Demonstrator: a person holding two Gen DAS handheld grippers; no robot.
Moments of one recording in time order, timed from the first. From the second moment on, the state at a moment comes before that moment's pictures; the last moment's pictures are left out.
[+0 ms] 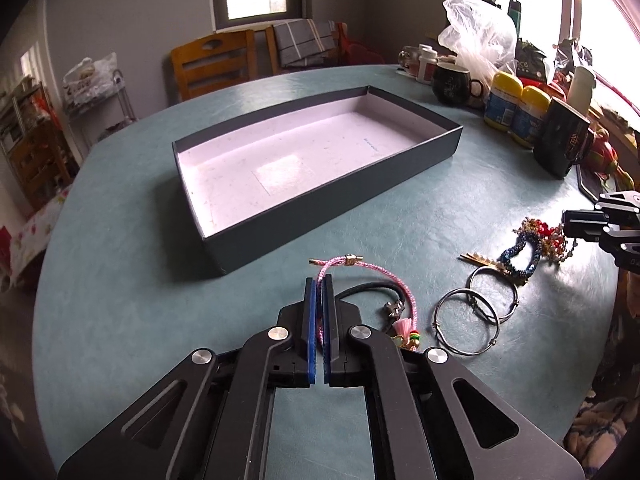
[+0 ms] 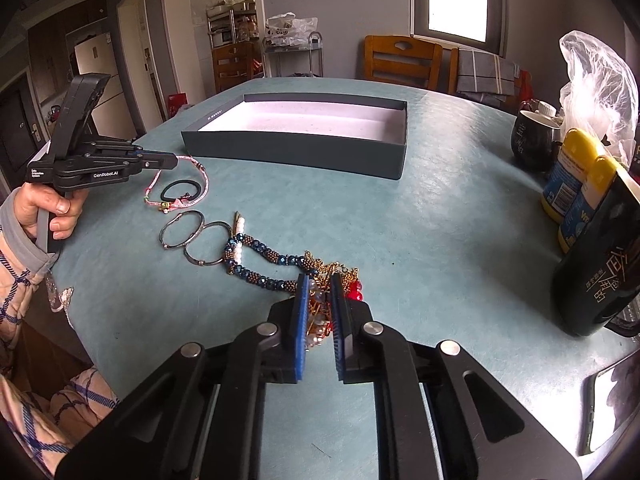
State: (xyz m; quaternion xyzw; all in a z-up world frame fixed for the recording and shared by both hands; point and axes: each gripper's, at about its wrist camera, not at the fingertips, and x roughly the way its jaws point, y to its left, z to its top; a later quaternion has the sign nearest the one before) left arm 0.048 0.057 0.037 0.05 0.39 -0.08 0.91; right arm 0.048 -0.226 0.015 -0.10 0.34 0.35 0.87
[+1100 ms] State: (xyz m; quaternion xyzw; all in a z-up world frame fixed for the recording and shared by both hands) left arm 0.100 0.057 0.130 0.04 0.27 -0.08 0.96; right arm 0.103 -0.202 0.100 -0.09 0.24 0.37 0.89
